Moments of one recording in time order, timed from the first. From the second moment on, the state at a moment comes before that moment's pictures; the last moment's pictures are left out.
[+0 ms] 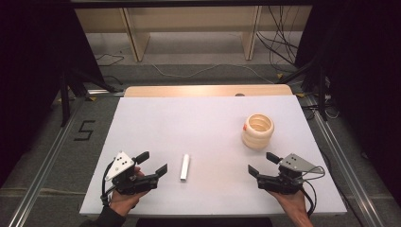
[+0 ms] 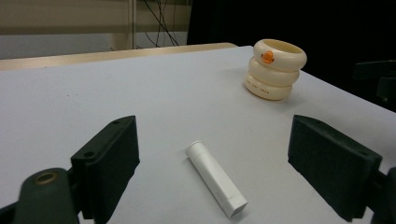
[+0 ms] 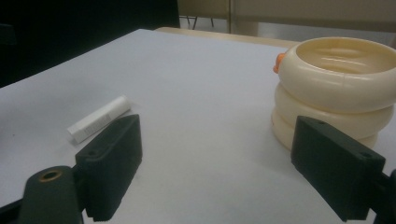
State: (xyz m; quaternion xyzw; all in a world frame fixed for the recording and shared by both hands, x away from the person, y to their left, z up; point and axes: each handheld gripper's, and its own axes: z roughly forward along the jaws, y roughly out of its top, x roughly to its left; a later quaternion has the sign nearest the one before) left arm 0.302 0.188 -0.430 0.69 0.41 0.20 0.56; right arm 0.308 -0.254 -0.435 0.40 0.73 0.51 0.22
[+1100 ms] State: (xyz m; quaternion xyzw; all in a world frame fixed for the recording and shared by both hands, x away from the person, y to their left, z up) left arm 0.302 0.189 -0.430 0.69 0.41 0.20 0.56; right arm 0.319 -0.270 -0.427 0.43 0.71 0.49 0.27
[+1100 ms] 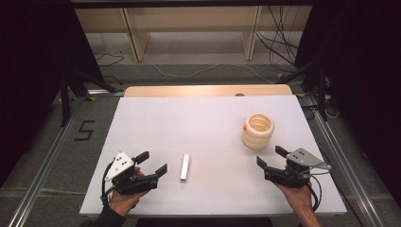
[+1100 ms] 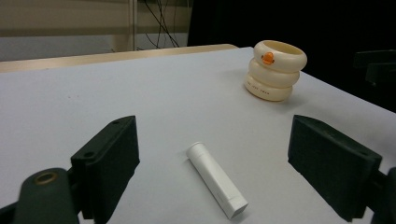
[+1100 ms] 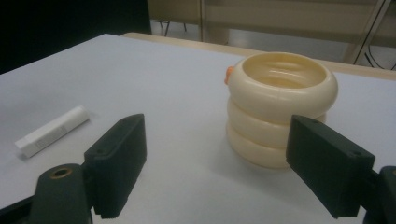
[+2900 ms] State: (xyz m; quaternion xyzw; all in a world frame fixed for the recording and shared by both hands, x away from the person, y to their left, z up) left arm 0.301 0.189 -0.430 0.69 0.41 0.20 0.57; right arm 0.437 -0.320 -0.466 0.54 0.68 0.40 0.28
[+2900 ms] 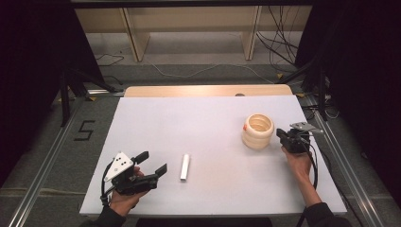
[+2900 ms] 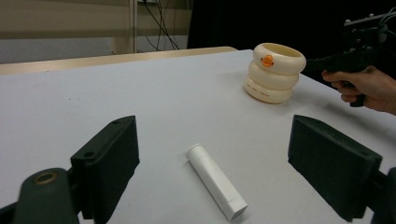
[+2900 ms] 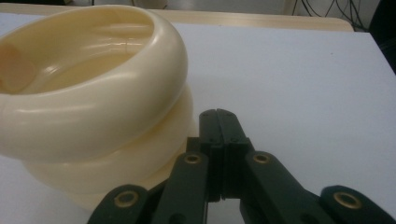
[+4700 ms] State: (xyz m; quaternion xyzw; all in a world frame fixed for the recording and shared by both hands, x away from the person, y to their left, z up) left arm 0.301 0.189 -0.429 0.69 0.40 0.20 0.57; right arm 0.447 -0.259 -0.474 0.50 0.73 0.39 0.25
